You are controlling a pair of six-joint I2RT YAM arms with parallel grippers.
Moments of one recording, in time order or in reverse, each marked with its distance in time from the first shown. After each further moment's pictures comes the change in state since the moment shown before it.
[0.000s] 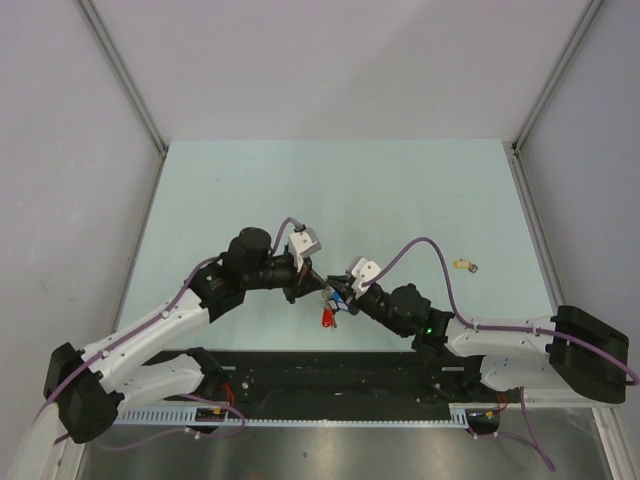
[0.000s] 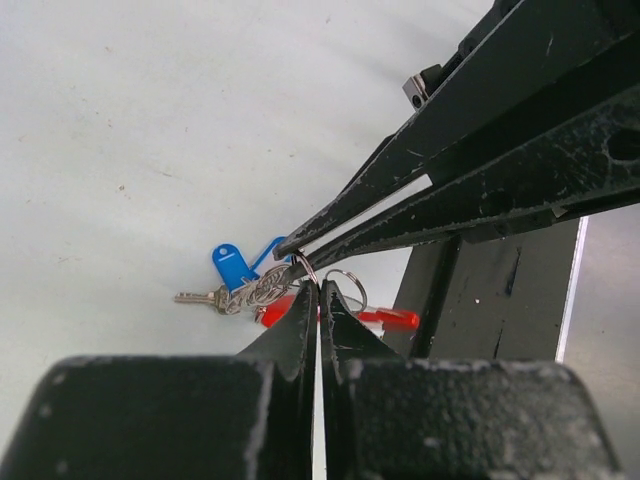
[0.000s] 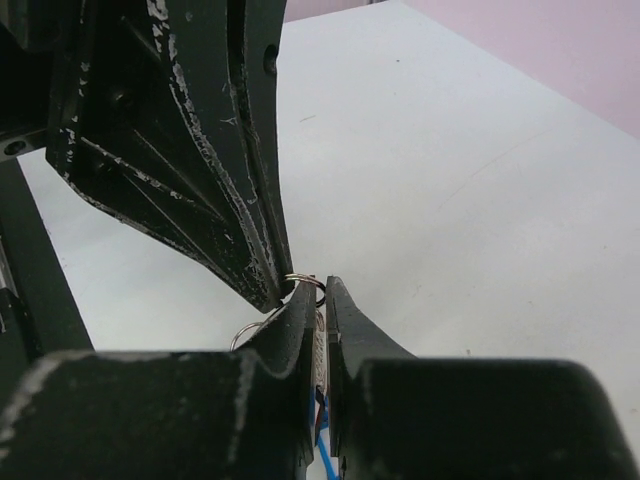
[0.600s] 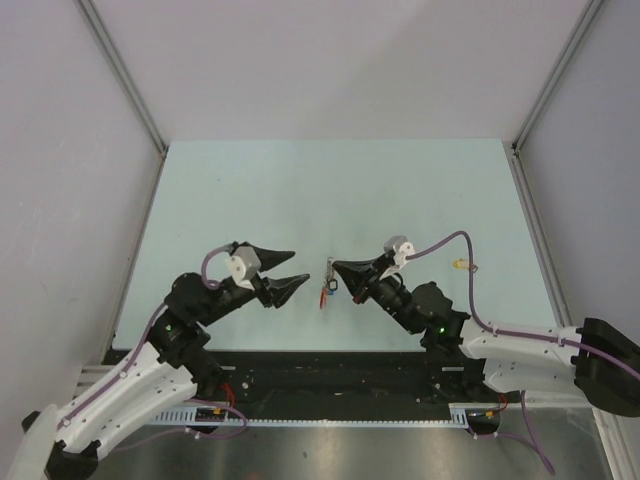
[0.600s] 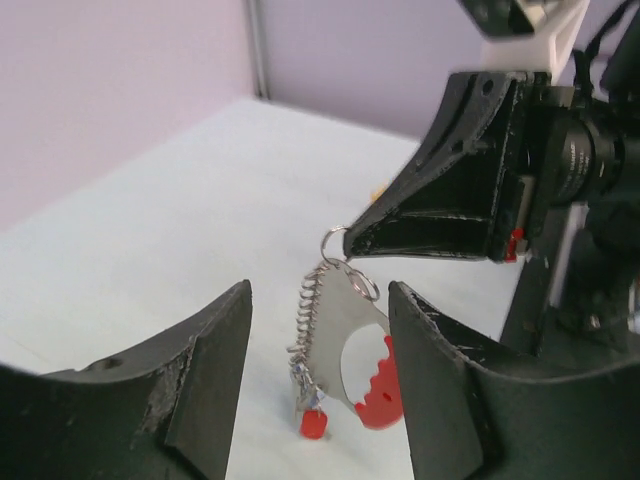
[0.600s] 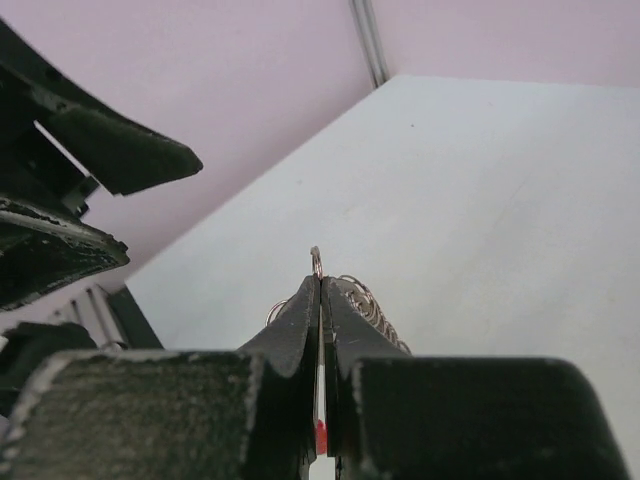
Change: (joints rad) left arm -0.005 -0.465 -0.240 0.327 -0.211 -0.016; right arm -0.026 -0.127 -0.003 0.045 0.102 0.362
